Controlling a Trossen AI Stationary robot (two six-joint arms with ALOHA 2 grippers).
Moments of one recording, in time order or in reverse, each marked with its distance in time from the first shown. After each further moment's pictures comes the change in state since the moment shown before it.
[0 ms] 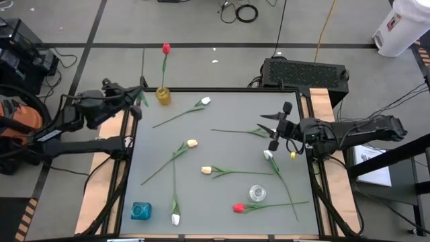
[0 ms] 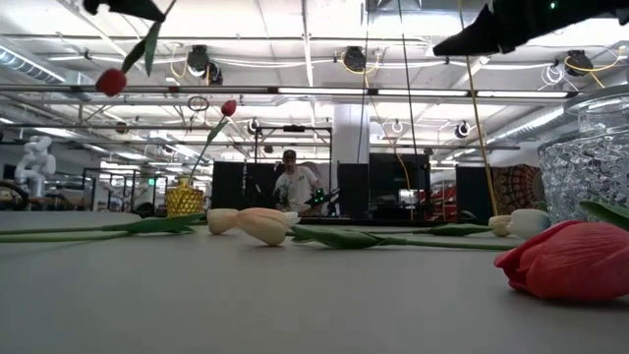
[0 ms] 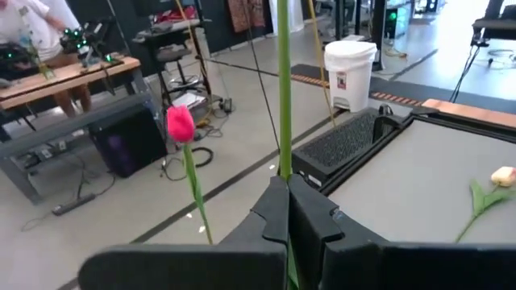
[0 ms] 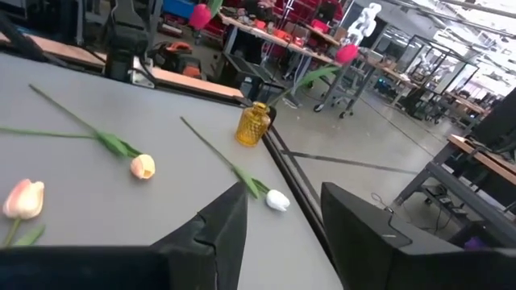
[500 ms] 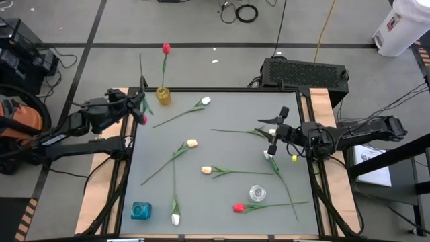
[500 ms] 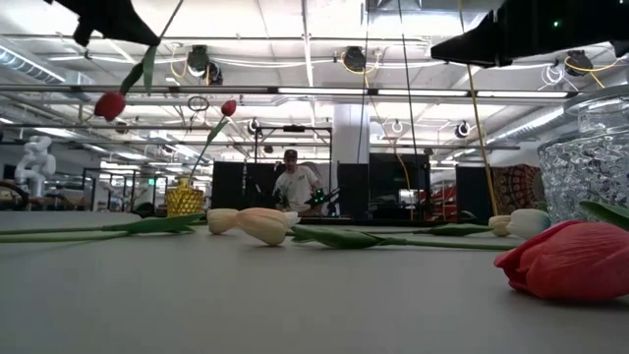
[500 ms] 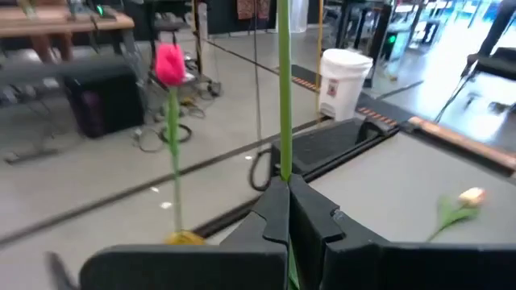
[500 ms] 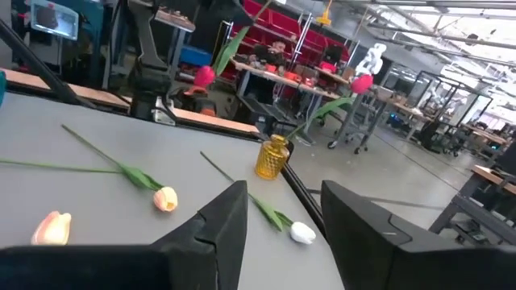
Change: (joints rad) left arm 0.000 -0.108 -0.186 0.061 0.016 -0.233; right arm 0.000 0.000 -0.171 0.329 -0.086 -0.023
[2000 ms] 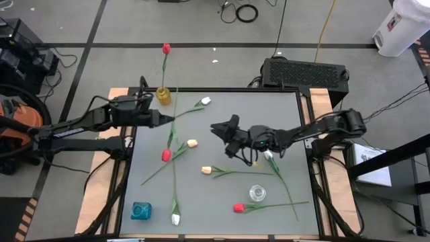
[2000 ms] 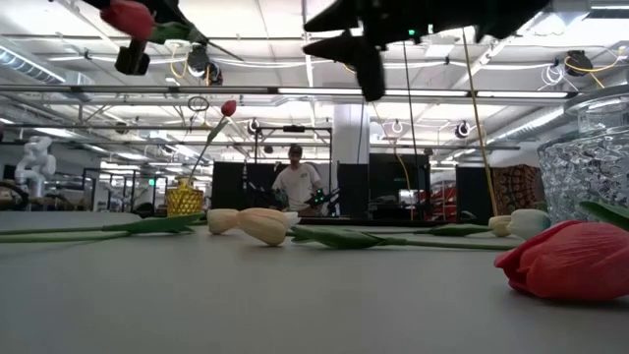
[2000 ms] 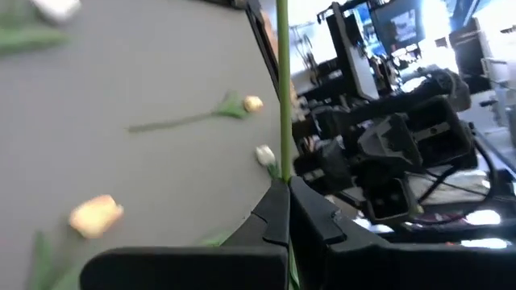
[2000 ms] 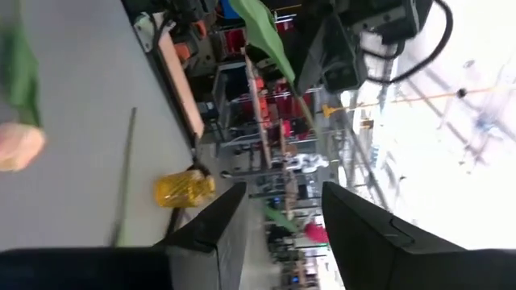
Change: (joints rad) left arm 0.000 0.258 -0.009 0.155 0.647 -0.866; right arm -0.002 0.843 0.520 0.337 -0.012 -1.073
